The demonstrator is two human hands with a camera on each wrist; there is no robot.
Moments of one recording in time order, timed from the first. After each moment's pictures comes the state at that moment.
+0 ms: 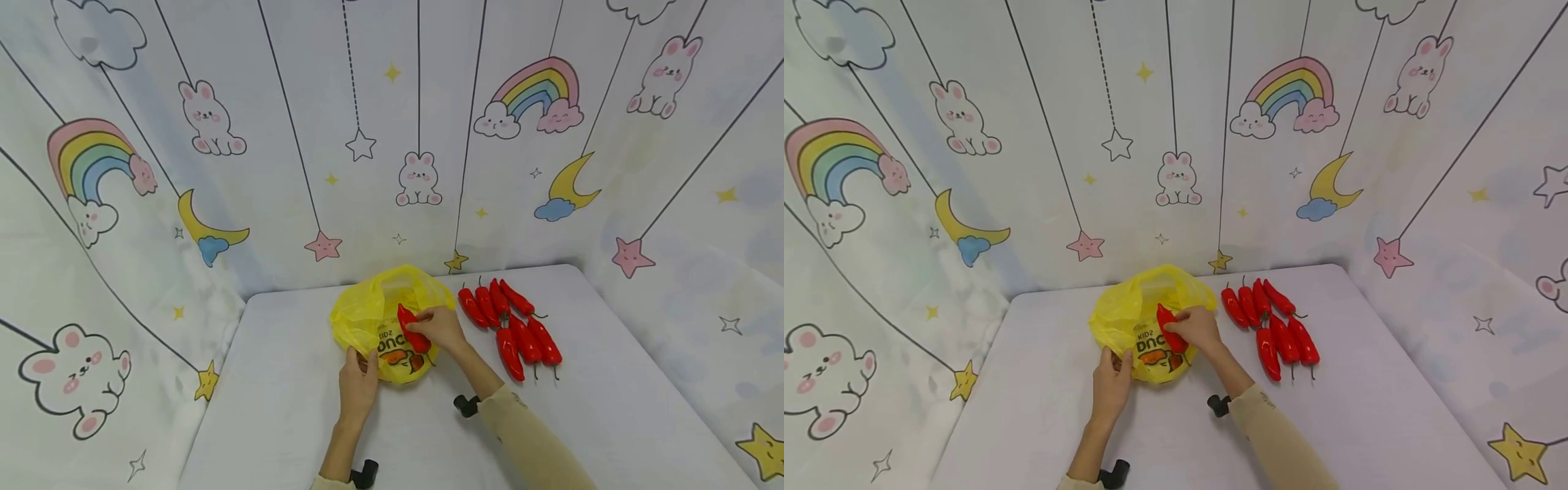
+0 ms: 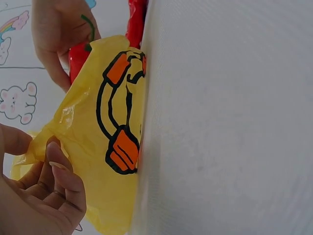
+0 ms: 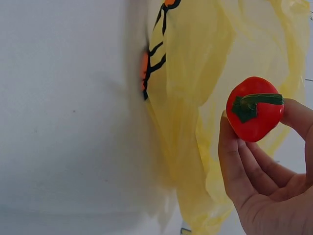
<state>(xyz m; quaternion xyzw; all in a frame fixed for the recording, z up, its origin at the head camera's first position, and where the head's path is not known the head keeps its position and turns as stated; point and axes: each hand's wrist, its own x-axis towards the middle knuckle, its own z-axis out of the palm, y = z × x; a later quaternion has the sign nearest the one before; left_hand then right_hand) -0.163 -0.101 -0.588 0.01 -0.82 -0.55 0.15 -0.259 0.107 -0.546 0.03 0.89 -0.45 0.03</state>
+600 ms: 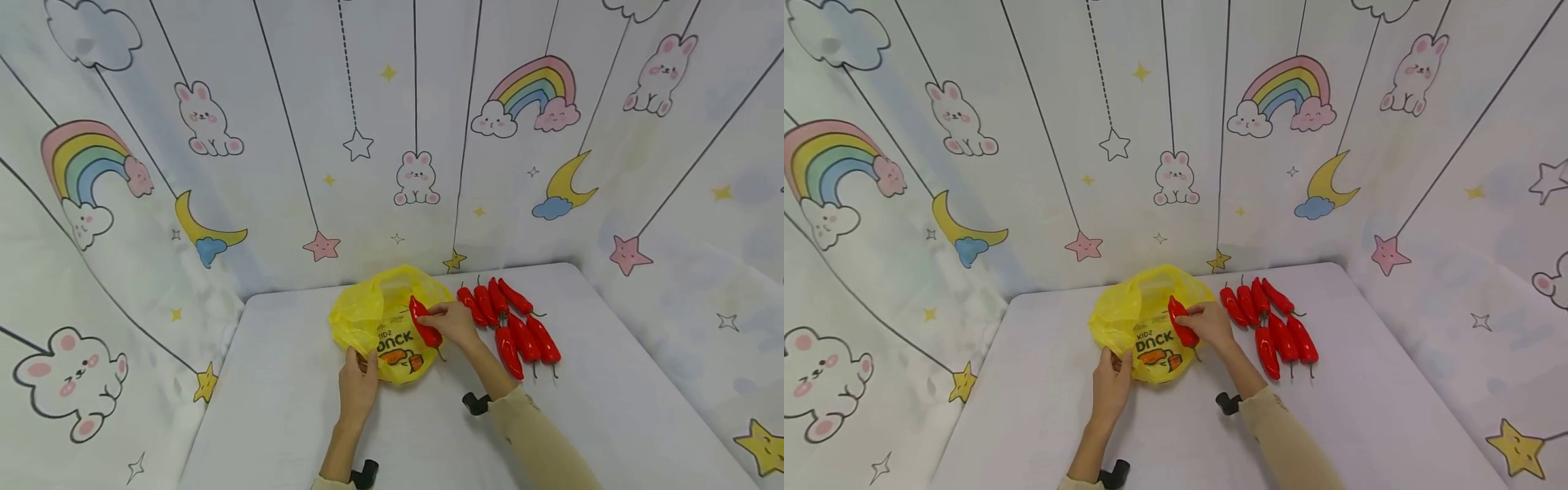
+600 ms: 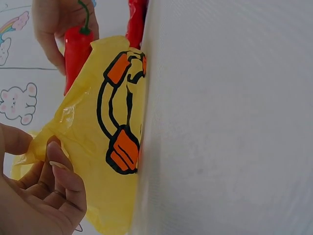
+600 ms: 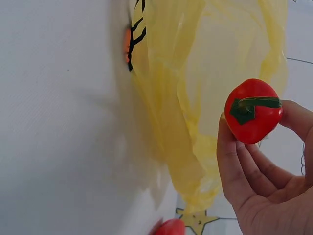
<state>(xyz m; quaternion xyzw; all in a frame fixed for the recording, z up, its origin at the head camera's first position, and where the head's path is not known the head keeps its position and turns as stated) -0.163 -0.100 -0.589 0.01 -0.82 -0.55 0.15 -0.256 0.136 -0.536 0.06 0.88 -0.48 0.03</state>
